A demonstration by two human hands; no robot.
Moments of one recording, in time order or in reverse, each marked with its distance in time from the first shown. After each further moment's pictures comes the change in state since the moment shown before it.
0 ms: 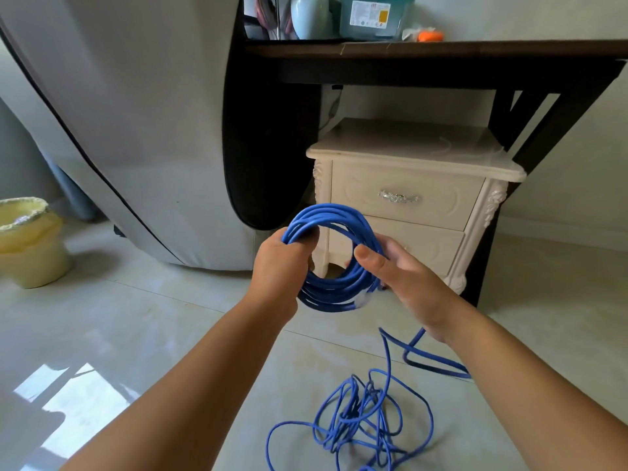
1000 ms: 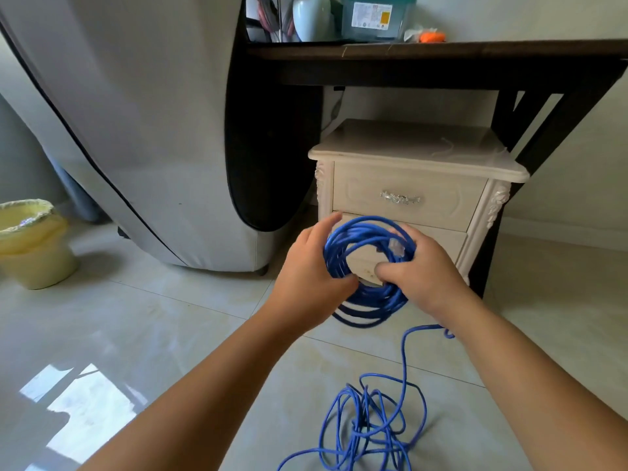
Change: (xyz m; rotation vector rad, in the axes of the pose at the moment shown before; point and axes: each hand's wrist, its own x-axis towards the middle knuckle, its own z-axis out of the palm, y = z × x) left_hand -0.014 -0.007 0.003 0.539 -0.293 0.412; right_hand 0.014 0.002 -0.012 -0.152 0.305 -0.105
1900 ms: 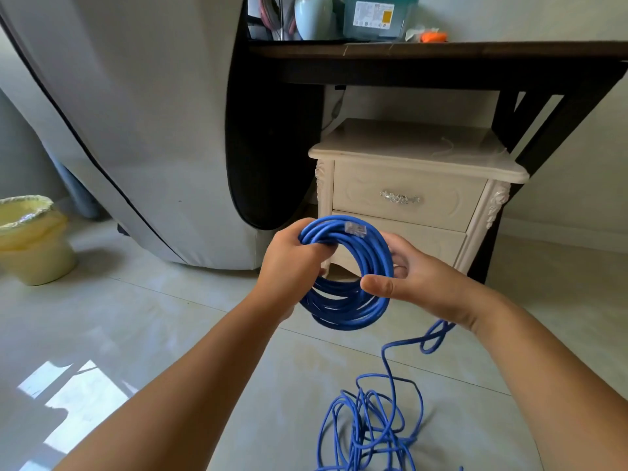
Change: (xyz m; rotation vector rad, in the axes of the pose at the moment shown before) left_hand 0.011 -0.002 -0.011 -0.357 0.132 -0.118; right_hand -0.007 -0.006 -0.018 -0.128 -0.448 0.046
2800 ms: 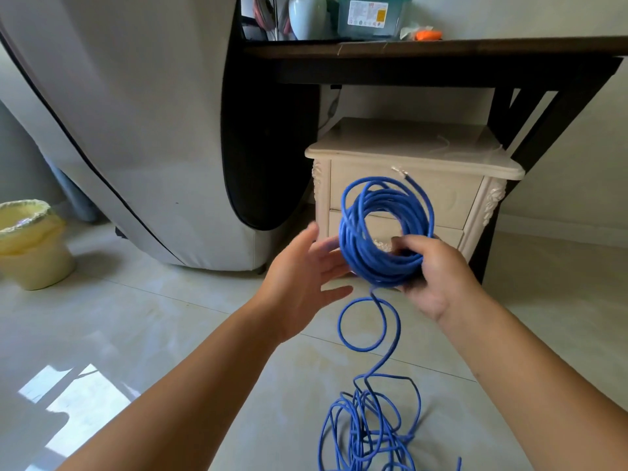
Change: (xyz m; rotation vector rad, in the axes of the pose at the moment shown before) left_hand -0.008 -0.007 0.008 -0.480 -0.337 -0.370; right_hand 0.022 0.005 0.009 1.098 0.543 0.188
